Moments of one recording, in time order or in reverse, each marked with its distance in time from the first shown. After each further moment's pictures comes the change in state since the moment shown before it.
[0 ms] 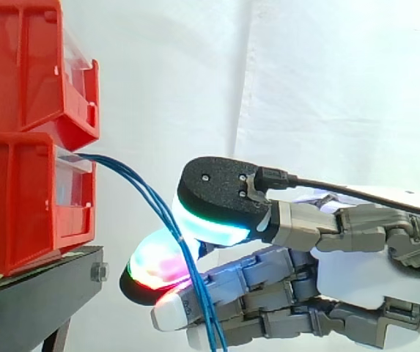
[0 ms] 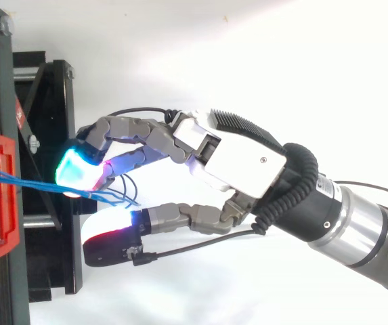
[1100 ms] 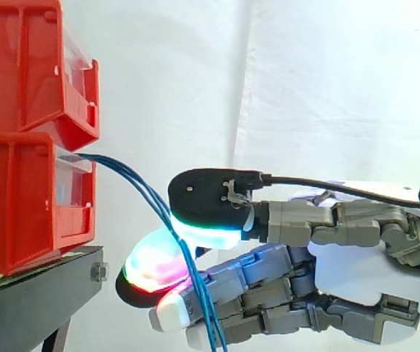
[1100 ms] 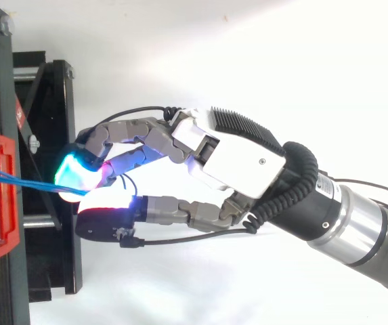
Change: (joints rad) arm -0.004 0.000 0.000 0.010 -0.011 -0.046
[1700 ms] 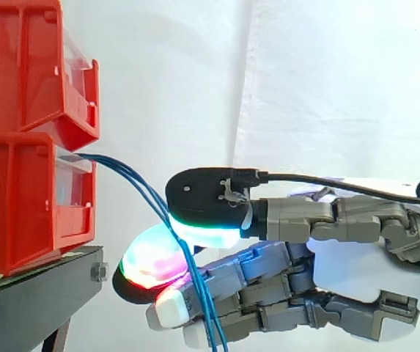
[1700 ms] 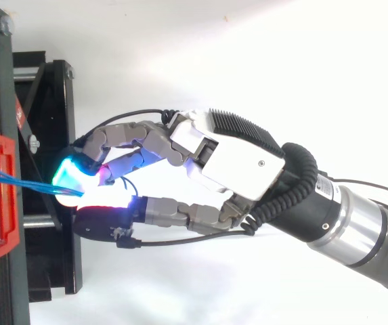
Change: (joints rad) arm 0.000 0.001 0.001 0.002 -0.009 0.001
